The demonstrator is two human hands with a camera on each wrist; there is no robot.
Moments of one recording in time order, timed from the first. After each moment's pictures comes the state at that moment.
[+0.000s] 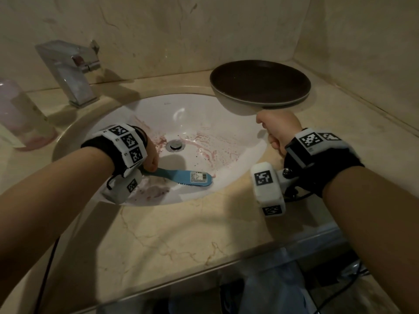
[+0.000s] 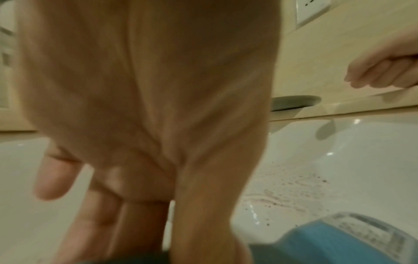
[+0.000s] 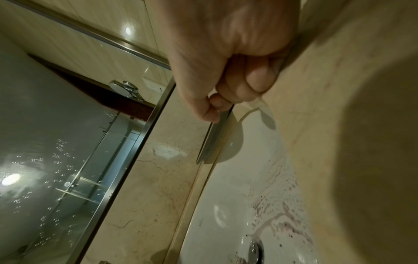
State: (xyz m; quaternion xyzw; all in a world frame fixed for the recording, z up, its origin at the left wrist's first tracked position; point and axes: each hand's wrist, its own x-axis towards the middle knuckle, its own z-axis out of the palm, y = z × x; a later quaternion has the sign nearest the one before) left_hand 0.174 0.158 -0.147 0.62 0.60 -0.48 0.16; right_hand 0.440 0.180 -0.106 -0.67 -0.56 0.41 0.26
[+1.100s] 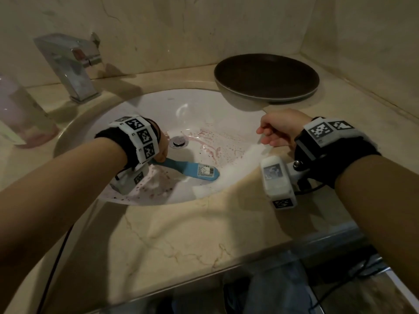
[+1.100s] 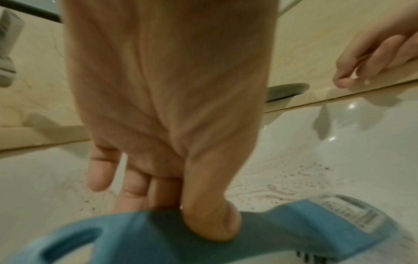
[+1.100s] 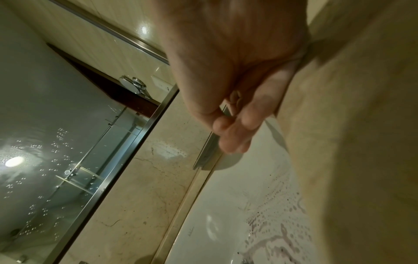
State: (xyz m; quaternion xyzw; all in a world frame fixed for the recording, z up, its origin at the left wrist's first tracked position) left_hand 0.175 0.177 -0.156 0.65 0.60 -0.46 0.06; right_hand 0.437 0.180 -0.102 -0.66 -0.53 0.49 0.20
